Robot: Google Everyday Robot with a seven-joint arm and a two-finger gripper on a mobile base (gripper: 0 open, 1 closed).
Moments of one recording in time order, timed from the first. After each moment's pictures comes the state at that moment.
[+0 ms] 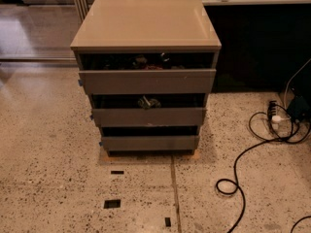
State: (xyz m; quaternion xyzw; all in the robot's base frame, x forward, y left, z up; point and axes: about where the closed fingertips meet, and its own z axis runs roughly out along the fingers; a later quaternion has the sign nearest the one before) arm 0.476 -0.744 0.668 0.21 0.82 -0.16 0.52
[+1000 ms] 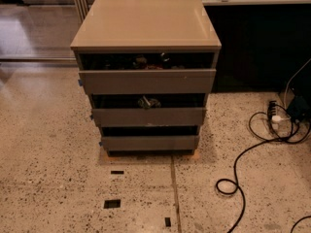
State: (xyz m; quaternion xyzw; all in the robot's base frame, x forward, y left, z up) arm 0.408 -0.749 0.747 0.24 0.75 -0.09 0.61
